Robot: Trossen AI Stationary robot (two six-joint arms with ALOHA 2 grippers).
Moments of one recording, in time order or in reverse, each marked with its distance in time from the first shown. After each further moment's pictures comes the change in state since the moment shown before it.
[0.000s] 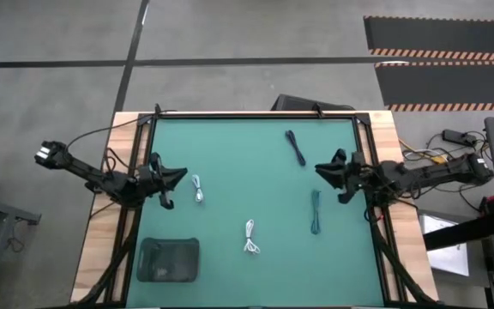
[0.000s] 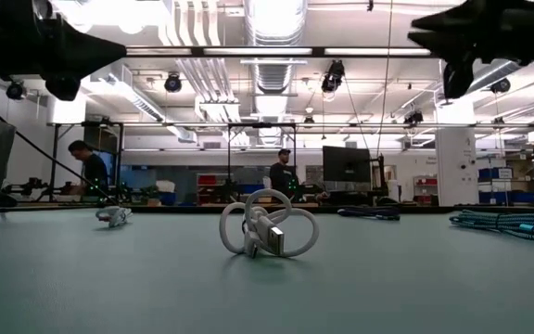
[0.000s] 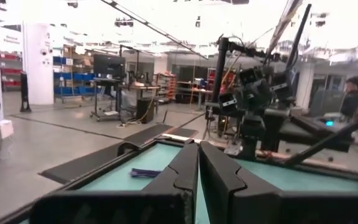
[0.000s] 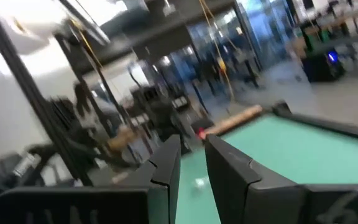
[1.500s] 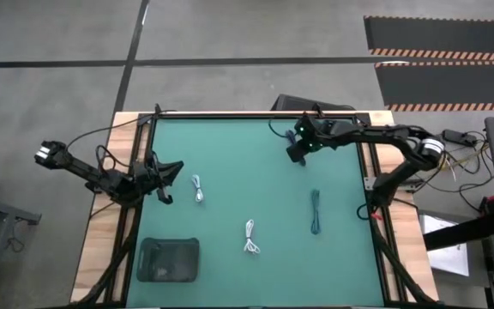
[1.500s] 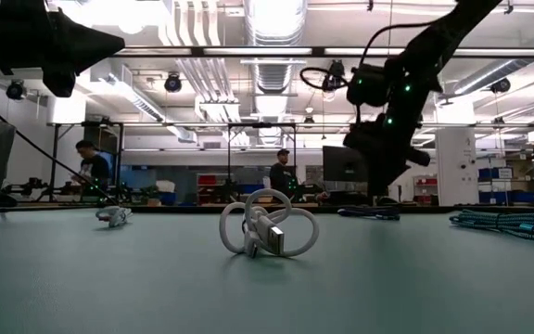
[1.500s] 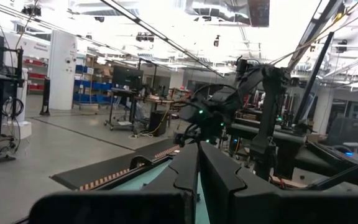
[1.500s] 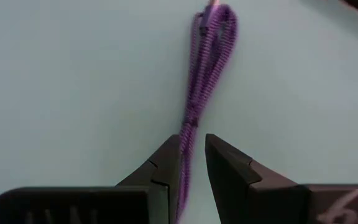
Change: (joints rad) left arm 0.002 0.010 0.000 0.126 -0.074 0.014; right arm -0.685 0.922 0.722 -0.973 -0.199 -0.029
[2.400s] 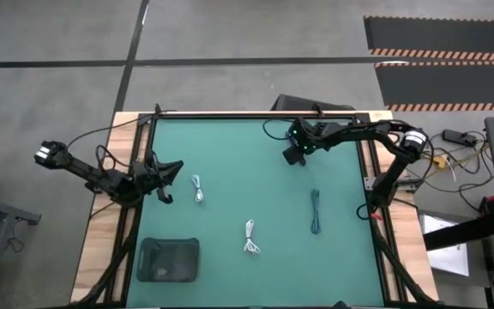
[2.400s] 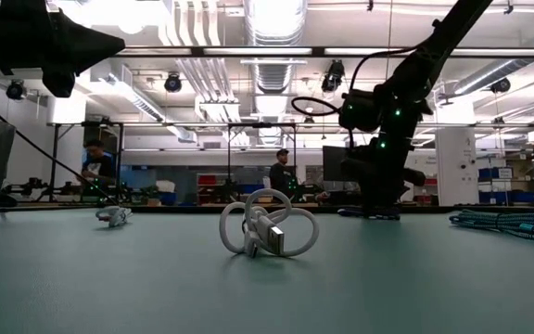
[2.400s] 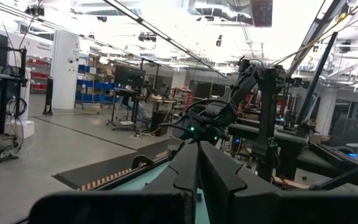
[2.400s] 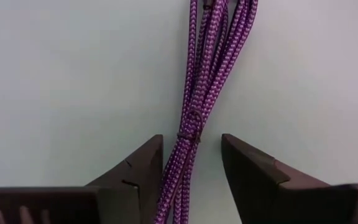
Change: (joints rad) left arm 0.000 -0.002 0.000 0.001 -0.011 0.000; right arm -0.011 0.169 0.002 0.077 0.012 -0.013
